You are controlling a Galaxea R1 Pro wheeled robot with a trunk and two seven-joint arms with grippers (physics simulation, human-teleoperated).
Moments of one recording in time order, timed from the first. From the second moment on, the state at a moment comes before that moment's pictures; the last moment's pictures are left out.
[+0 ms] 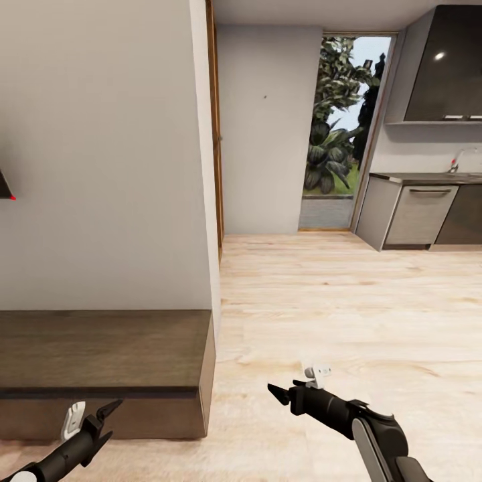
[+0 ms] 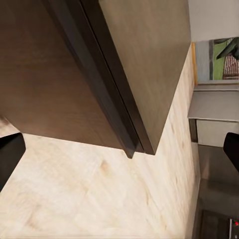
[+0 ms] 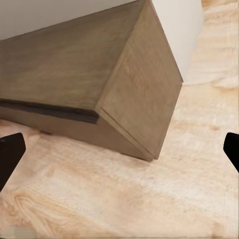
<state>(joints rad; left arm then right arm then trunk) -0.29 0.32 0.20 -0.54 1.08 0.54 -0.55 -0.15 0.00 0.00 -1.49 -0.18 0.70 0.54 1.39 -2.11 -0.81</state>
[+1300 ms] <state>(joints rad) -0.29 0.33 0.20 -0.54 1.02 0.48 -0.71 -0.15 0.00 -0.01 -1.45 -0.19 0.70 0.86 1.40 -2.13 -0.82</state>
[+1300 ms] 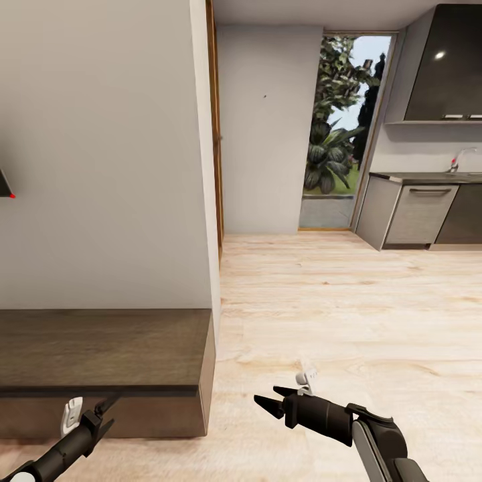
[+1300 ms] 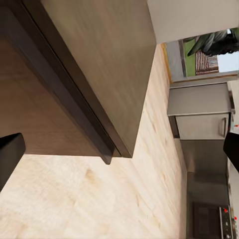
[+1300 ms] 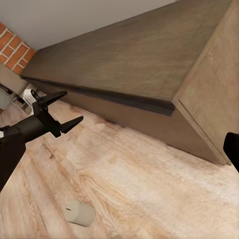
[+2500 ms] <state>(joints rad) -0.29 0.33 0.20 -0.54 1.02 0.48 -0.71 -0.15 0.00 -0.18 -1.55 -0.45 0.79 0.97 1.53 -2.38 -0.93</state>
